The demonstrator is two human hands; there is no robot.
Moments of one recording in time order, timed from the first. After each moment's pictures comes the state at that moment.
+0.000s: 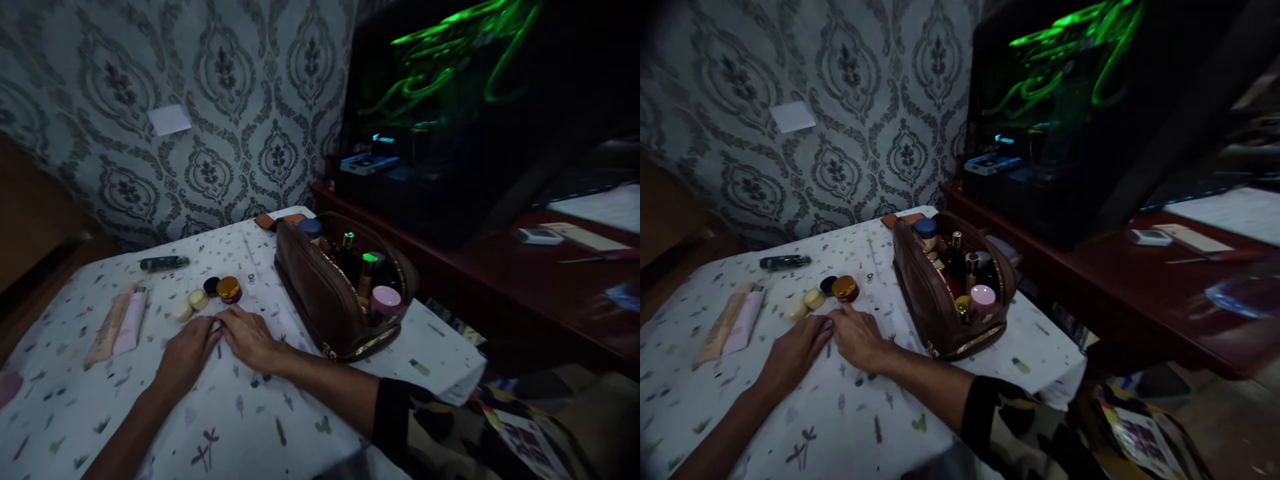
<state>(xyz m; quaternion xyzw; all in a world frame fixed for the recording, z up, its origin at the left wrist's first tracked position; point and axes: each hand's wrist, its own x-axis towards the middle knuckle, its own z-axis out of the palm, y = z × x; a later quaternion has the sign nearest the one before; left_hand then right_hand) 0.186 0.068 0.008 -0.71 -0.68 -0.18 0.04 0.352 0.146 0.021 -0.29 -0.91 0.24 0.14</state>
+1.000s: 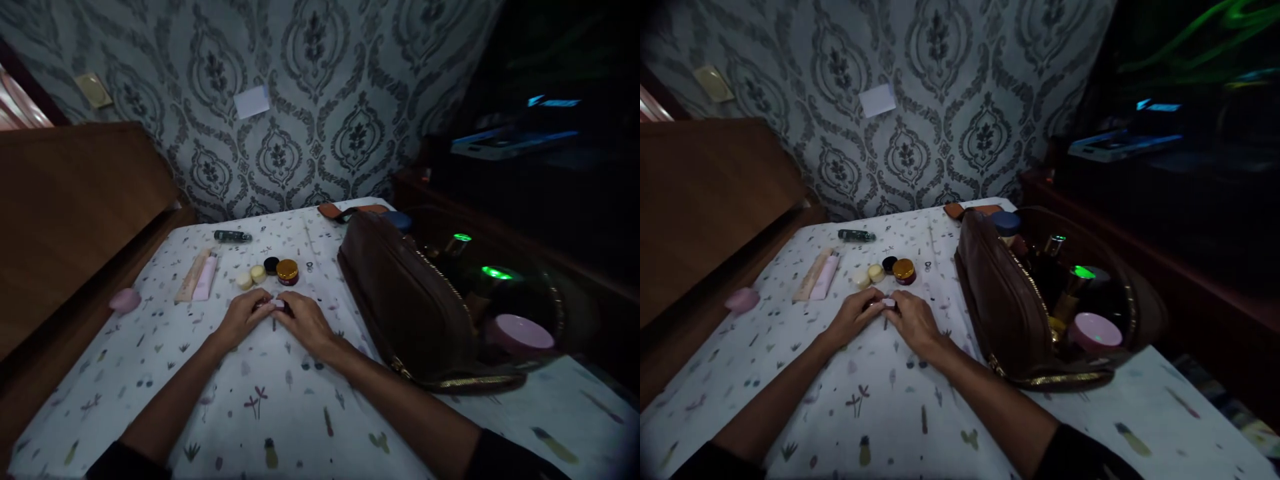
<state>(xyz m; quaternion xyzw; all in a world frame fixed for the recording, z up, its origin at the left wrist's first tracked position) 0.183 0.069 0.021 -0.64 -0.68 -0.32 -0.15 0.349 0.156 0.007 -0.26 -0.89 0.30 0.22</state>
